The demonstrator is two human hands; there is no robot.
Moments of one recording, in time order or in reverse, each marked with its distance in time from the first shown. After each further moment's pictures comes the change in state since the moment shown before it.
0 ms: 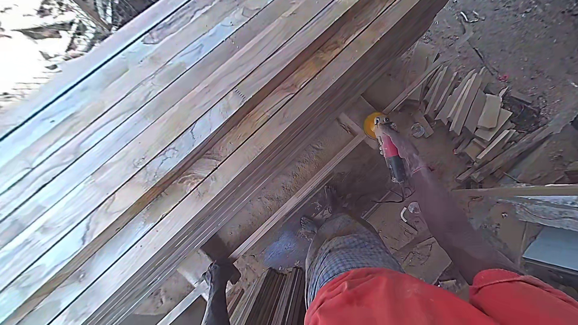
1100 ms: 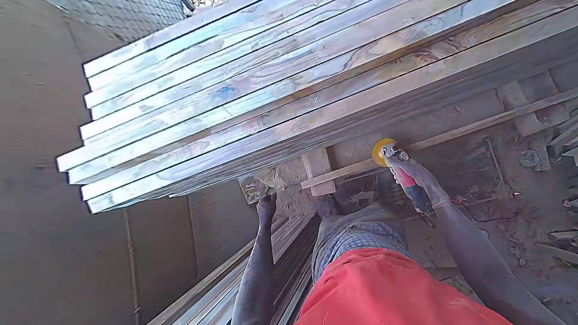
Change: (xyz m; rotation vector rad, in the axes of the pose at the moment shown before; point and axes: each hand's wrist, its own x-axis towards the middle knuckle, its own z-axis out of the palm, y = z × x) left_hand 0.008 -0.337 0.097 -0.681 0.169 -0.068; right_hand -0.272 0.190 0.429 -0.530 -0.410 -0.008
